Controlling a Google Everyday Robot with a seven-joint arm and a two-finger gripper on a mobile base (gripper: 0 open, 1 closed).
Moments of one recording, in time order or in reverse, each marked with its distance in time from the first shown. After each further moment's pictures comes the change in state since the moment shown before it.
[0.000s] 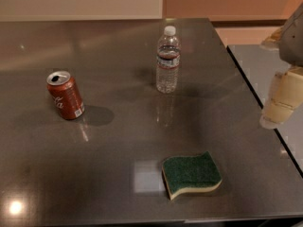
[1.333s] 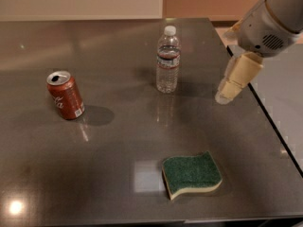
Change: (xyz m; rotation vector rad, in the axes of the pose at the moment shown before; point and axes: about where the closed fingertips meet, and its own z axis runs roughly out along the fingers) arm -0.065 -0.048 0.041 -0.021 -0.228 -0.005
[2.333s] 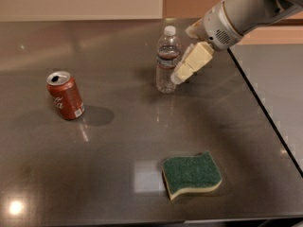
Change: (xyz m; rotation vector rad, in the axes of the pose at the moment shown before) arm -0.079 -0.046 0.064 -0.059 -0.292 0.066
